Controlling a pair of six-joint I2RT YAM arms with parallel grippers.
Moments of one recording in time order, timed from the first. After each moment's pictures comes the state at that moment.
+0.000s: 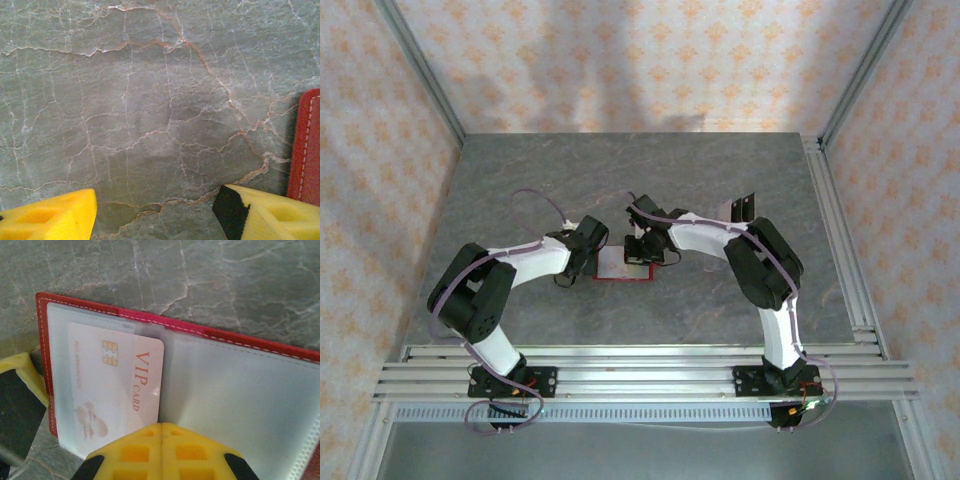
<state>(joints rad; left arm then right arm) -0.48 1.66 0.86 -0.48 -0.37 -0.57 0.73 2.03 1.37 -0.49 -0.31 0.67</state>
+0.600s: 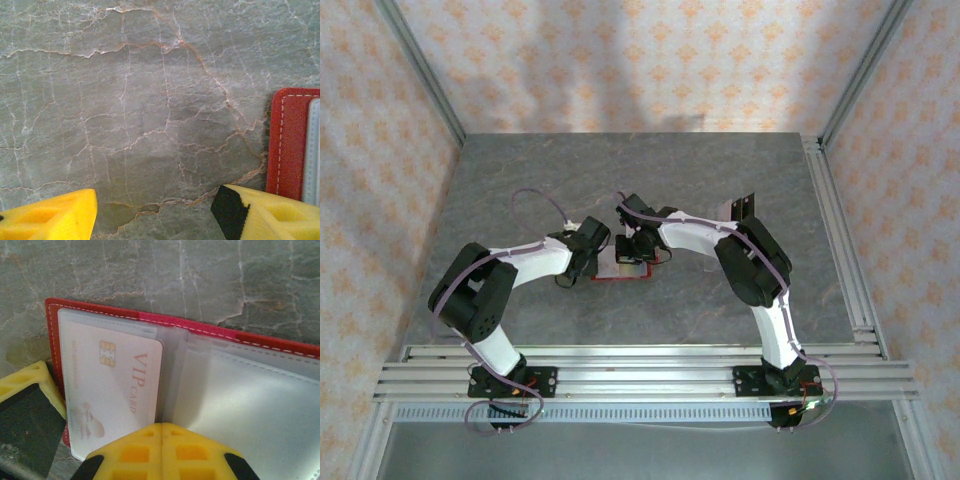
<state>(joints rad) -0.49 1.67 0.86 -0.48 -0.38 -0.57 0.77 2.08 1.46 -0.53 -0.30 0.67</state>
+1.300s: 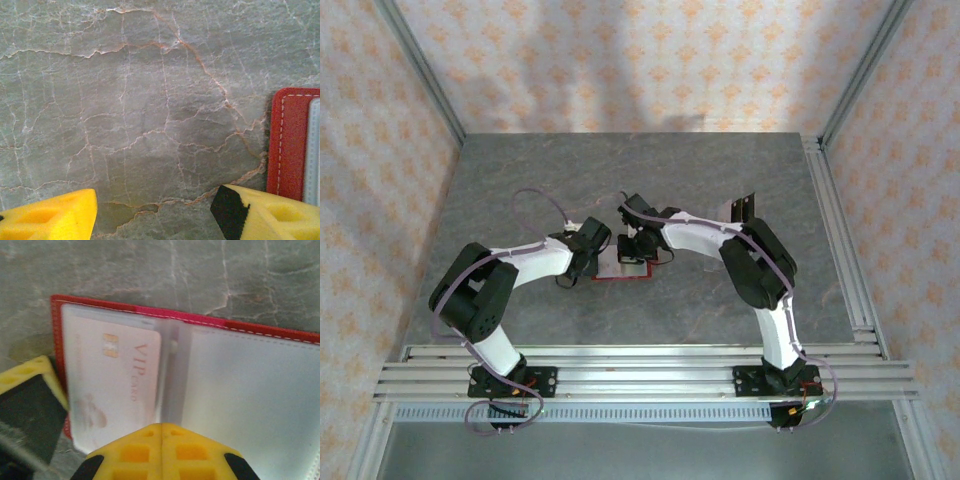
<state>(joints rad) -0.50 1.67 0.86 -0.48 -0.39 -0.58 0.76 2.05 1.43 -0.53 -0.28 0.67</state>
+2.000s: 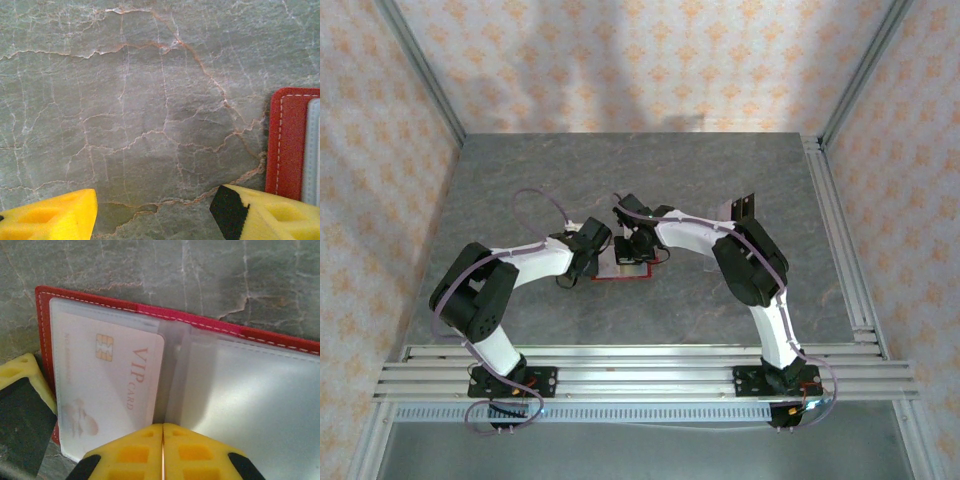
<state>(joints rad) -0.50 1.67 0.86 -0.48 -0.40 -0.58 0.78 2.10 1.50 -0.60 -0.27 0.62</state>
